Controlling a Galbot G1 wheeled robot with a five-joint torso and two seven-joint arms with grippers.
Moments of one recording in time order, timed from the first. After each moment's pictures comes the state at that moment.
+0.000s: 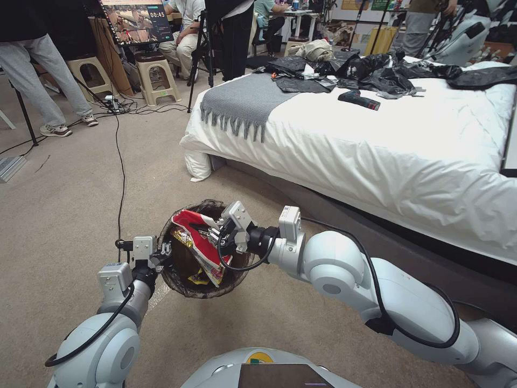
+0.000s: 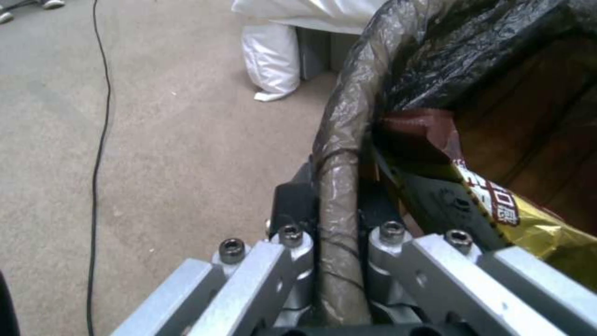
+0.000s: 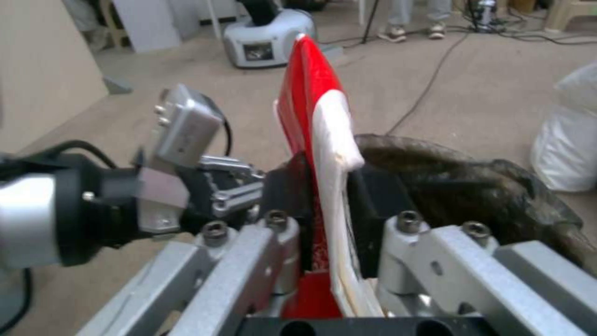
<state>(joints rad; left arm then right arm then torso) 1.69 -1.29 -0.64 -2.50 -0.43 0.64 -0.25 -0.61 0.94 -0.35 2.28 0.97 -0.57 0.14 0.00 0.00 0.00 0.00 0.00</state>
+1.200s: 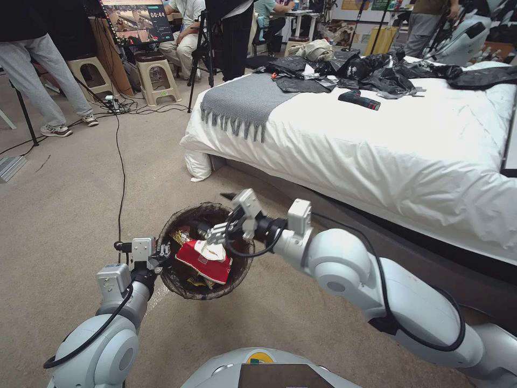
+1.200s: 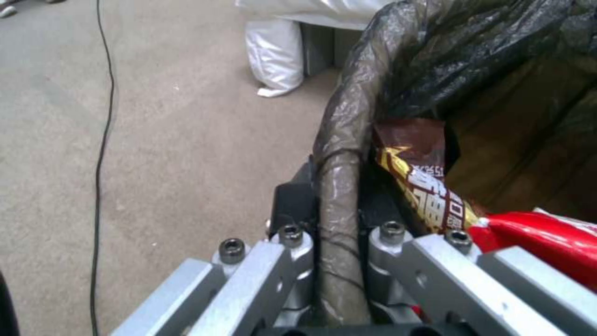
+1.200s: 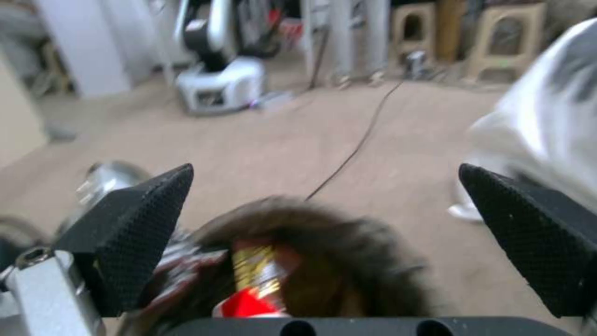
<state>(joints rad) 1.70 -1.30 -0.65 -2.50 -0.43 0.64 -0.25 -0.68 0.90 -0.18 2.32 0.95 -0.49 0.16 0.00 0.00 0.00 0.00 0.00</state>
